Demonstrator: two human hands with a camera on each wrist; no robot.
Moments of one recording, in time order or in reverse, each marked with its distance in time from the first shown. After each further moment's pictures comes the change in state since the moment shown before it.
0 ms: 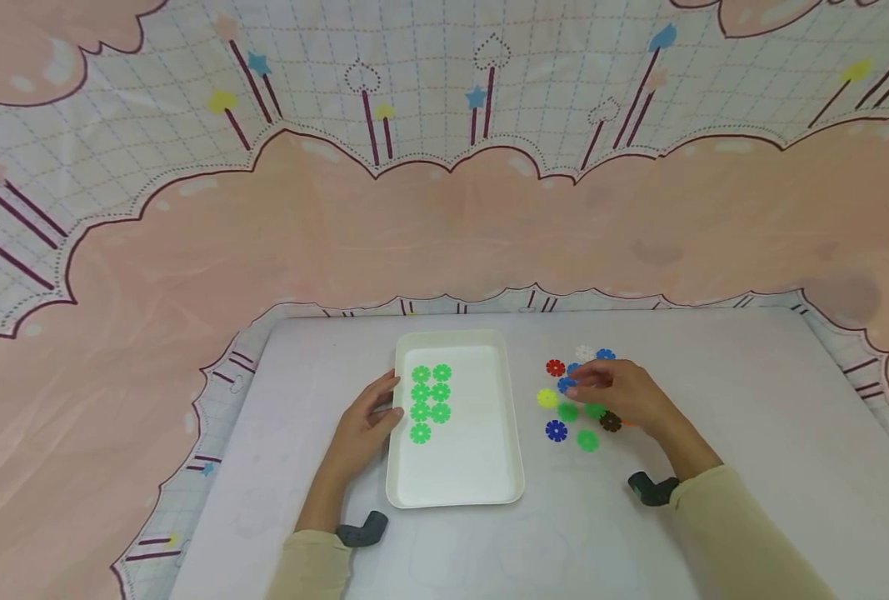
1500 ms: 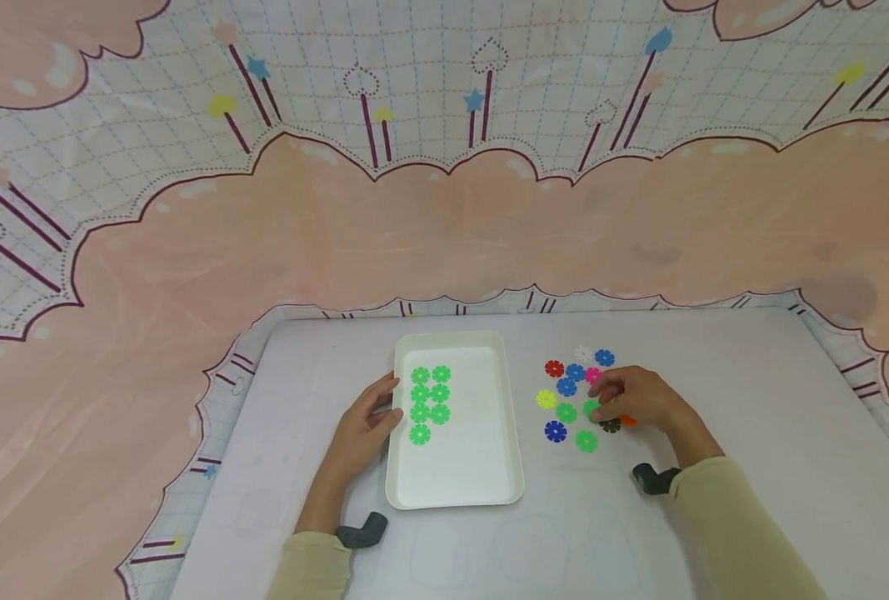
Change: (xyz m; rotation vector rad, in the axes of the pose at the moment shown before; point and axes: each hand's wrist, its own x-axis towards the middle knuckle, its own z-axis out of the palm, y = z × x) left_hand 0.000 -0.001 0.001 0.016 0.006 -0.014; right_hand 0.007 0.027 -0.010 -0.071 -0.085 0.121
